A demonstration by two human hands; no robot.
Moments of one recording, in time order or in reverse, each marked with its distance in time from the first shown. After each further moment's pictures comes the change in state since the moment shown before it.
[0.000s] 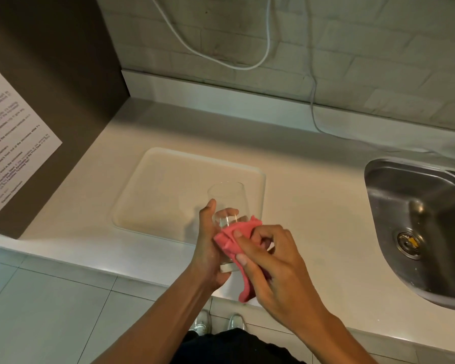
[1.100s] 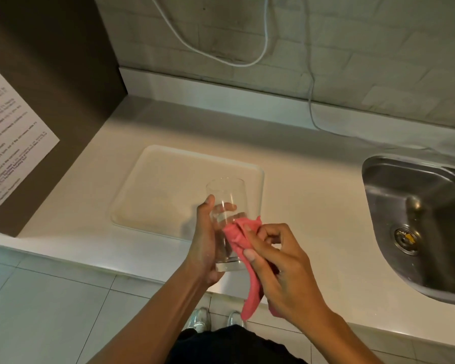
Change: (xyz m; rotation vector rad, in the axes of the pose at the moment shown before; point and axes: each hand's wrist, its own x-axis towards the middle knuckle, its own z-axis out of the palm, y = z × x) left_hand -0.006 0.008 0.001 0.070 0.034 0.017; right_hand -0.008 0.002 -0.002 0.206 0.002 0.132
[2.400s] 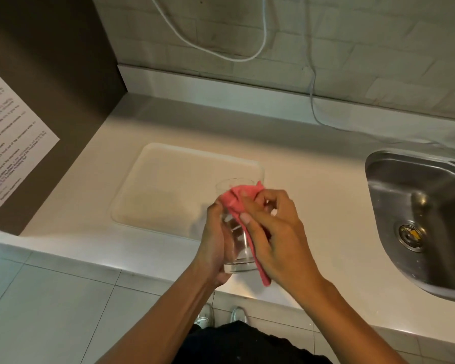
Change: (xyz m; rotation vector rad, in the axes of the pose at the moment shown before) left_hand 0.001 -0.010 0.015 0.022 -0.029 -0.043; right_hand 0.044 -0.003 -0.003 -0.096 0.069 0.002
